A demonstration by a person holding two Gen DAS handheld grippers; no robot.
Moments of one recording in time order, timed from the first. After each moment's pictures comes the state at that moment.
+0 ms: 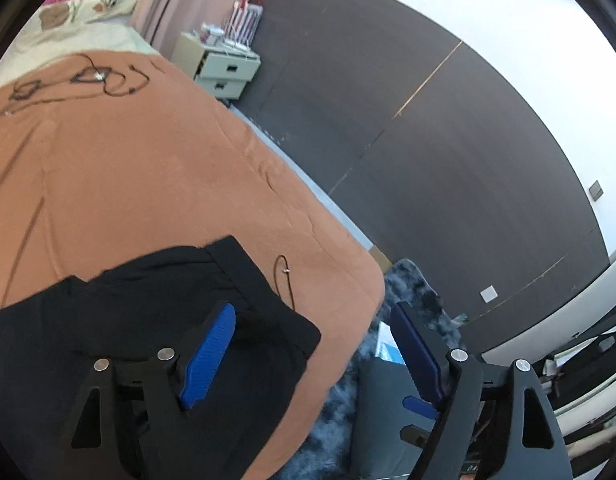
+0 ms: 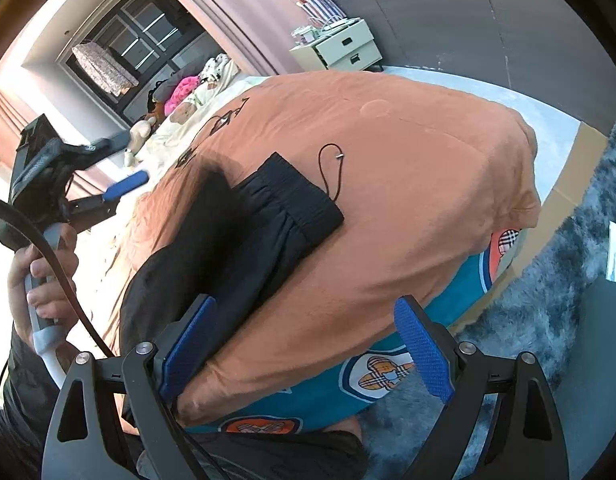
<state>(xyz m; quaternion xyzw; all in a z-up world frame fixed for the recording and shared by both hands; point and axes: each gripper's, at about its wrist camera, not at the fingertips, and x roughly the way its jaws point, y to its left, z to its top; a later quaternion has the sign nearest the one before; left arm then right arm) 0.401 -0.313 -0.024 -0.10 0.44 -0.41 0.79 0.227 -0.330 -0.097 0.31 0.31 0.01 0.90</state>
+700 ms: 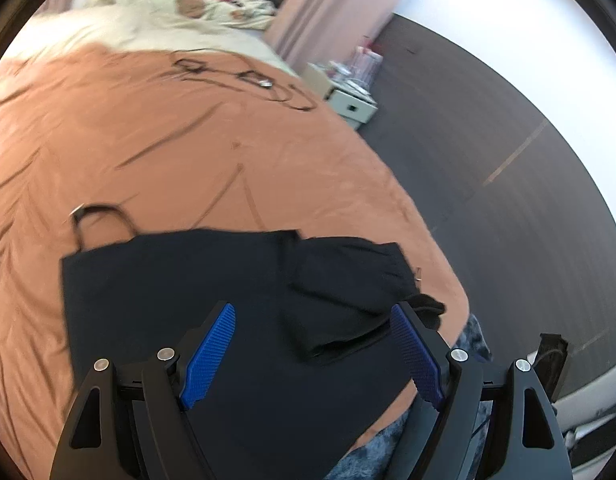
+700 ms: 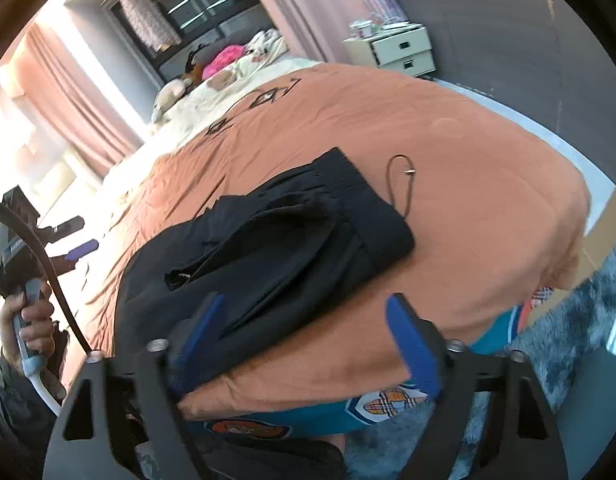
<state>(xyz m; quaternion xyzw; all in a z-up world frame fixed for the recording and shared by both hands) 0.374 -0.109 -0.065 -0.17 0.44 -0.23 0.85 0.296 -0.298 -0.084 0.22 0.33 0.06 0.91</state>
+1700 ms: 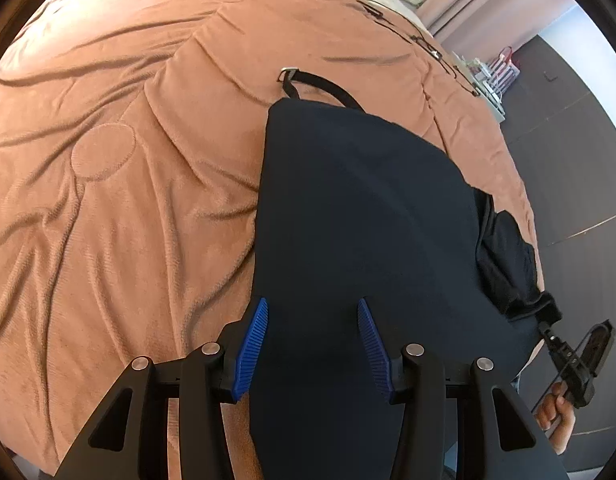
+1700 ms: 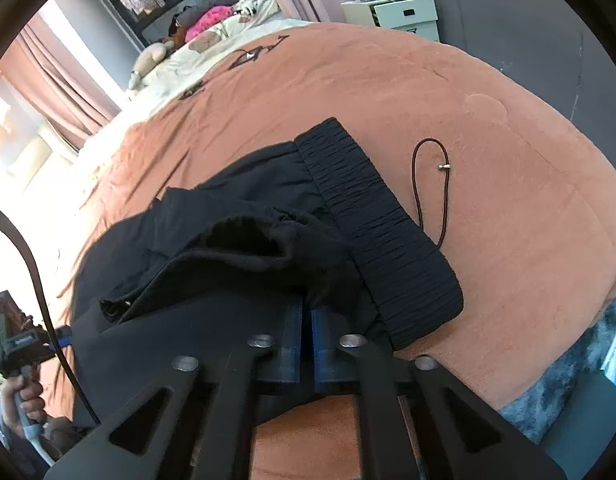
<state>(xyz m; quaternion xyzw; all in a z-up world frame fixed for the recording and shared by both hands) 0.350 0.003 -0.178 -0.24 0.54 -0.05 0.81 0.403 -0.295 -0.105 0.21 0.37 0.06 0.90</state>
